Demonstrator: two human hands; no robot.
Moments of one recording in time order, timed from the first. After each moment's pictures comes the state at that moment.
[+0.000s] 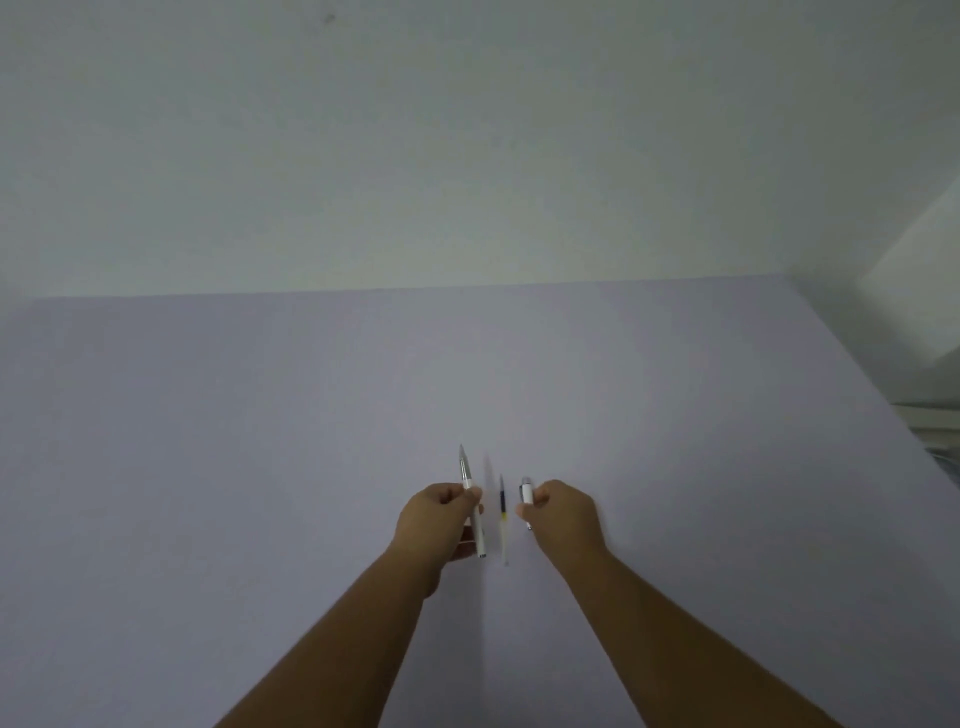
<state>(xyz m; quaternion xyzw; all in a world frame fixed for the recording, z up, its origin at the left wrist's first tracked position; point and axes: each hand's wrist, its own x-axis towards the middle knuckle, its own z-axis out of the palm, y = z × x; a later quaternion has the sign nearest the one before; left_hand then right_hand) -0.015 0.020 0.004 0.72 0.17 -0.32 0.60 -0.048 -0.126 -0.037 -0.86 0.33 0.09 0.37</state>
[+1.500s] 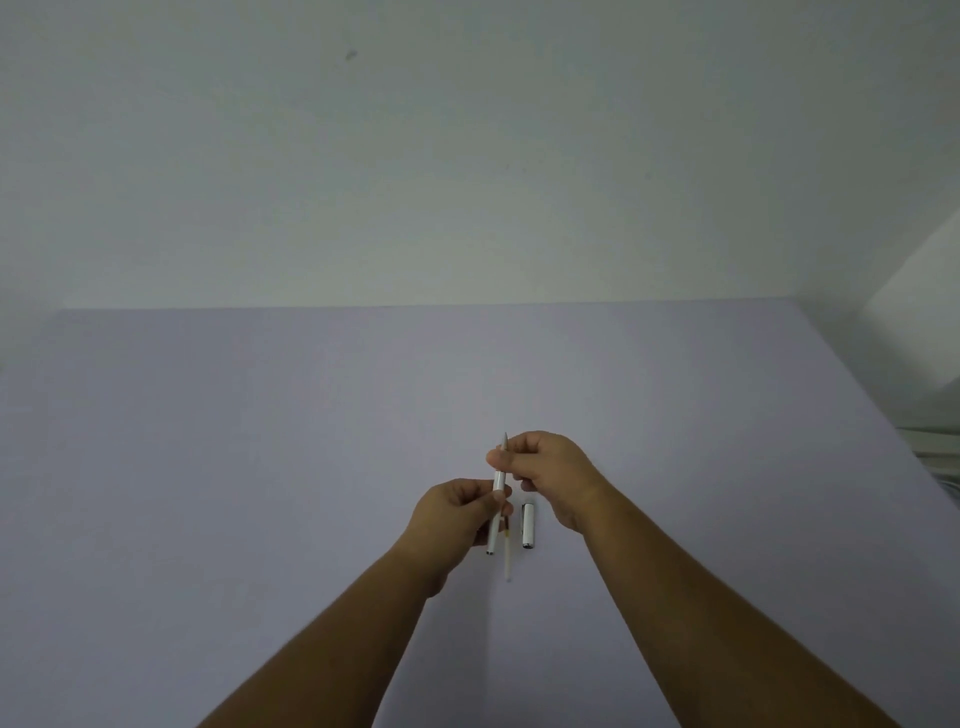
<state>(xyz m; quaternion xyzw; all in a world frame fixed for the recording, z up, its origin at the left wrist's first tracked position) -0.015 0.013 0.042 0.72 0.04 -0.32 0.62 -0.008 -0.137 0.035 -0.71 0.19 0.12 0.67</state>
